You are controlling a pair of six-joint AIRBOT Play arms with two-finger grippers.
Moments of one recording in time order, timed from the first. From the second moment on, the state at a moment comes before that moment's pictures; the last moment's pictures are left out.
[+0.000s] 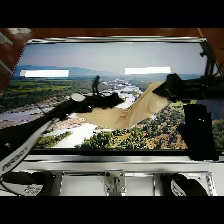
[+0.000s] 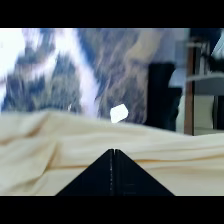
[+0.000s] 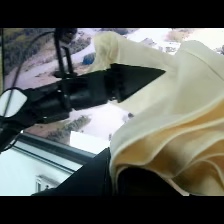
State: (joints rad) left arm -0.51 -1.58 1.18 0.13 -0.58 -1.10; right arm 0.02 -0.99 1.30 -0.87 1.34 1.68
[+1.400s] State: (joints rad) left arm 0.42 -0.80 1.19 0.67 -1.12 -1.27; right arm 0.16 -1.49 1.08 -1.04 1.17 1.57
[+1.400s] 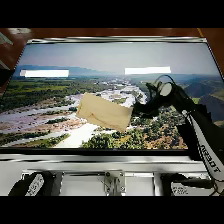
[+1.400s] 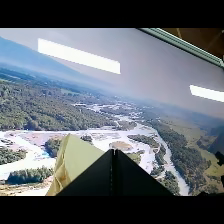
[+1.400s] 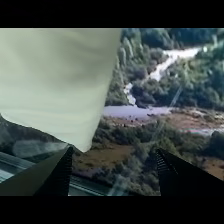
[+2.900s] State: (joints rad) left arm 0.42 -0.80 1.19 0.67 -1.19 -1.27; right arm -0.69 -1.29 1.38 -0.80 1.21 1.44
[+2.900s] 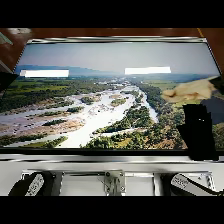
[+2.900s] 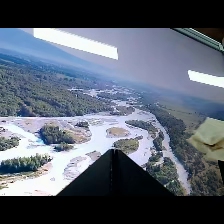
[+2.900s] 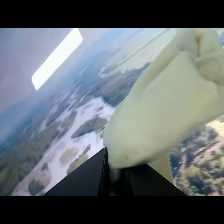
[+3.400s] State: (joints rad) left arm 0.42 -0.80 1.19 0.67 -1.24 -1.27; right arm -0.96 -1.27 1.39 -1.01 1.52 1.52
